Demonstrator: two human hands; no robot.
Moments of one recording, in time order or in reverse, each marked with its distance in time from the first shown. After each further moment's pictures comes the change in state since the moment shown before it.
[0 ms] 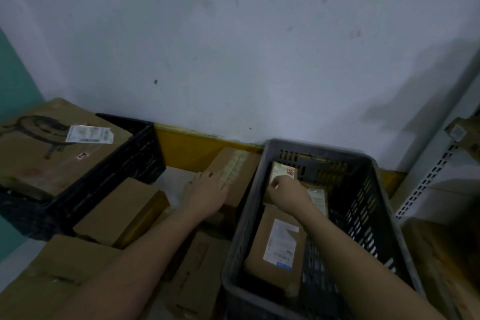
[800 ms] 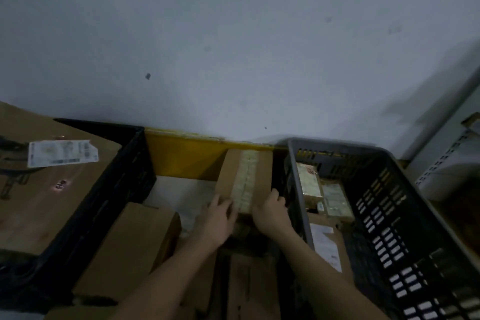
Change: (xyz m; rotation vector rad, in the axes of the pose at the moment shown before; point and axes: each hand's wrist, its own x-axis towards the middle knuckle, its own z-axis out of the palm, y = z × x) left_hand 0.069 -0.132 0.068 -0.357 -0.214 0.190; right_hand 0.050 -0.119 0.135 0.238 0.025 0.446
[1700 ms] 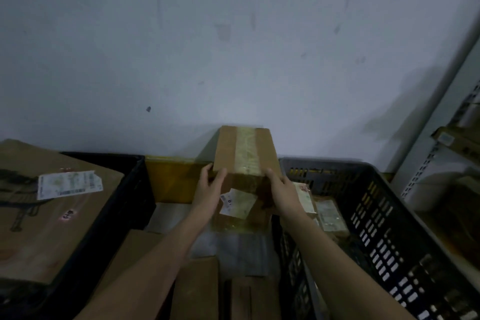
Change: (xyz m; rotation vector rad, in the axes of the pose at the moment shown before) left_hand -0.005 0.068 -0.106 -0.966 0.237 0.017; right_hand -0.028 -0.047 -0.074 0.829 0.148 -0.050
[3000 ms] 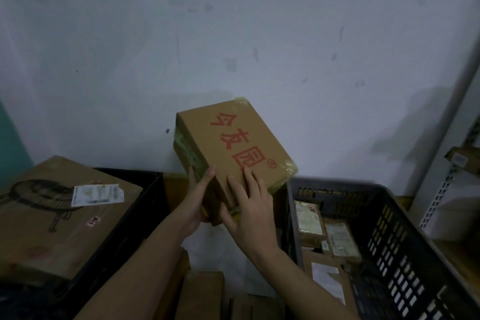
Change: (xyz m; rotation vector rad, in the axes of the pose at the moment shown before) left_hand -0.027 0.046 -0.024 -0.250 -0.063 -0.138; right_hand -0.063 0.006 0.027 -0.751 0.121 -1.121
